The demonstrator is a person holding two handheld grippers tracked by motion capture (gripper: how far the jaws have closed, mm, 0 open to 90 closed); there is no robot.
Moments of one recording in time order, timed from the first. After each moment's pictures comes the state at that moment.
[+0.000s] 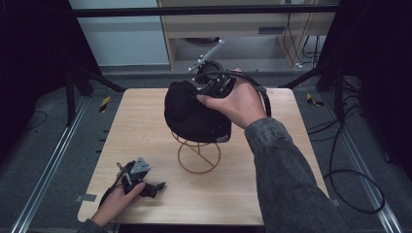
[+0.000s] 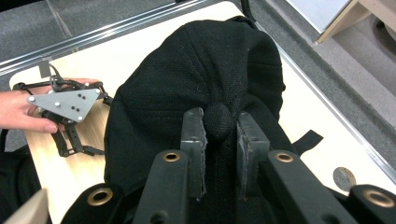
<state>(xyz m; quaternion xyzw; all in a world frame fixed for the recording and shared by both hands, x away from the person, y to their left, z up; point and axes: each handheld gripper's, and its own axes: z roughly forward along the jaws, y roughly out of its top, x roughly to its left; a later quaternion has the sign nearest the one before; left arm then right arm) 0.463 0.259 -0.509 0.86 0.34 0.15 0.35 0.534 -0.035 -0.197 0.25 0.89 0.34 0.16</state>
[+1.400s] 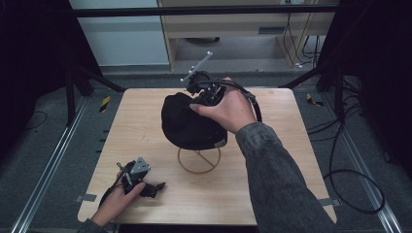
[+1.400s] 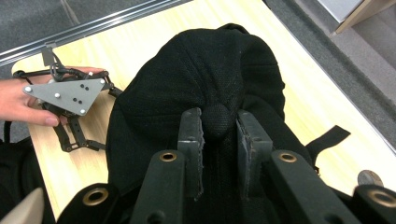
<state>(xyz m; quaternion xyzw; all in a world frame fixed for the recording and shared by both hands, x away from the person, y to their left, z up) 0.463 0.259 -0.509 0.86 0.34 0.15 0.35 0.540 -0.017 -0.224 0.24 0.91 0.32 0.14</state>
